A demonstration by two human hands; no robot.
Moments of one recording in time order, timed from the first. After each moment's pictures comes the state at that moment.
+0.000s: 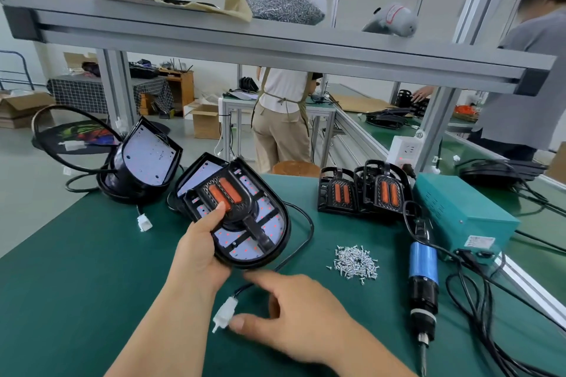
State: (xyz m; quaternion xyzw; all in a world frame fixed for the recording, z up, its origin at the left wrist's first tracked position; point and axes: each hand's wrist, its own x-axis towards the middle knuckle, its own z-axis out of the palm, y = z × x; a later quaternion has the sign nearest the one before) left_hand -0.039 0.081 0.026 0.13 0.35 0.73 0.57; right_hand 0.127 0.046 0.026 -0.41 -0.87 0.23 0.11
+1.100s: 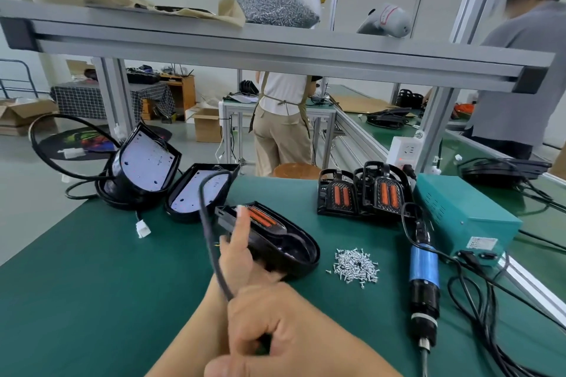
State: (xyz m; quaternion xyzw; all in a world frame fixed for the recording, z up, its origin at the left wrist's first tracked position) left_hand 0.008 0.082 0.021 0.12 0.36 0.66 0.65; right_hand 0.129 0.030 0.048 -0.14 -0.89 0.39 0.20
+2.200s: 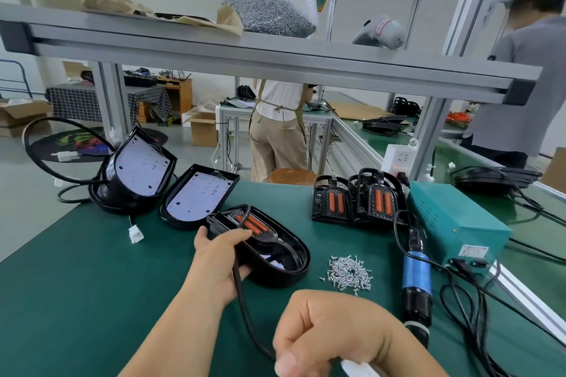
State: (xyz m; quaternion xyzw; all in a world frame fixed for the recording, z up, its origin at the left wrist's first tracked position) left_hand -0.018 0.098 0.018 0.12 0.46 0.70 0.54; right_hand 0.170 0.059 0.066 -0.18 -0.77 0.61 0.02
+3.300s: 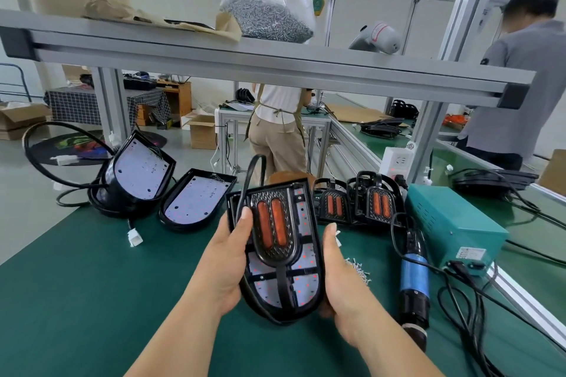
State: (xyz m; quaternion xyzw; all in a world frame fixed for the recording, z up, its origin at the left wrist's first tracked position) left_hand -0.004 0.081 0.030 0.35 0.39 0.68 0.51; right_hand 0.159 0.087 0.033 -0.55 -0.52 0.57 0.32
